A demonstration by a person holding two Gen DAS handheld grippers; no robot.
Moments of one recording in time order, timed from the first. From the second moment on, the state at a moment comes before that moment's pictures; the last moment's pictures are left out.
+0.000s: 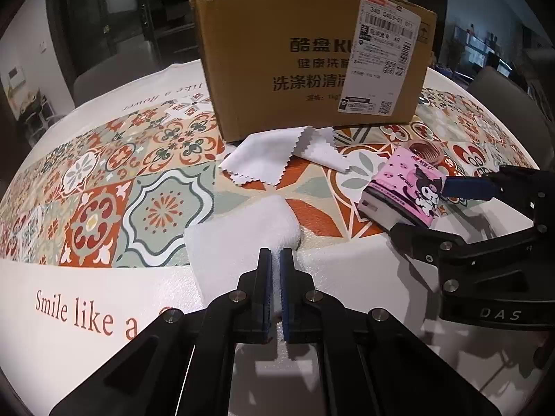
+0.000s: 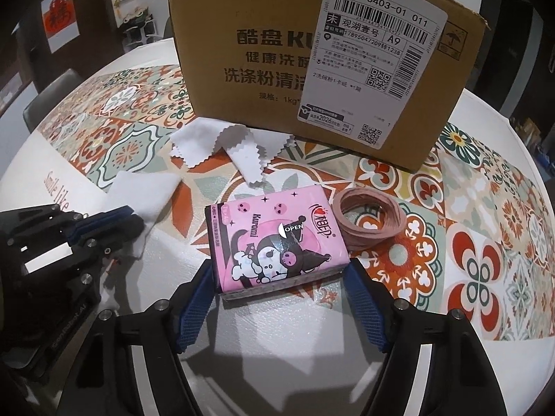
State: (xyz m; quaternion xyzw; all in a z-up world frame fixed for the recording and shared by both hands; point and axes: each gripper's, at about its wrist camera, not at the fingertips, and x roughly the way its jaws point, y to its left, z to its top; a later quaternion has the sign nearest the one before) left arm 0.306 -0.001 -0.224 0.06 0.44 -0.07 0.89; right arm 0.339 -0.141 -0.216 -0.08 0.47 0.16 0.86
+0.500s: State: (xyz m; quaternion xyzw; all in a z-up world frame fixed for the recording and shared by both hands) left arm 0.296 0.003 -0.183 0.04 0.40 -0.07 0.91; right arm 0.330 -0.145 -0.193 -0.06 0.45 0.16 0.88
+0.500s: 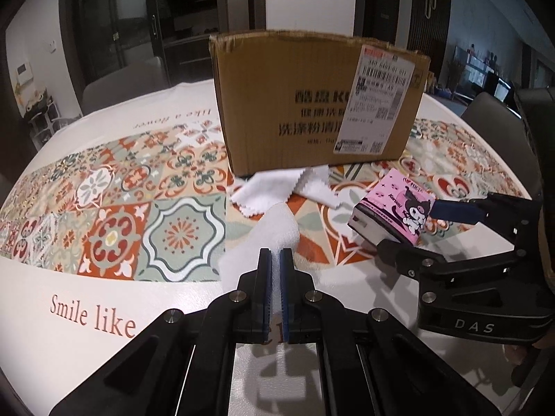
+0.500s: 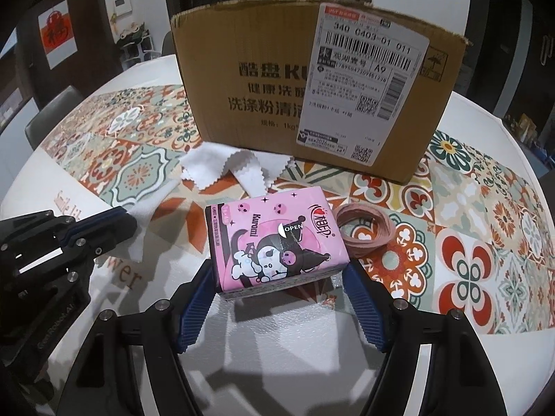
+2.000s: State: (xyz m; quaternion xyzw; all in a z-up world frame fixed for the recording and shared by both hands) left arm 0.287 -0.006 -0.035 0.02 0.24 -0.10 0.97; right arm 0.311 -0.159 -0.056 -0.01 0.31 0.12 0.94
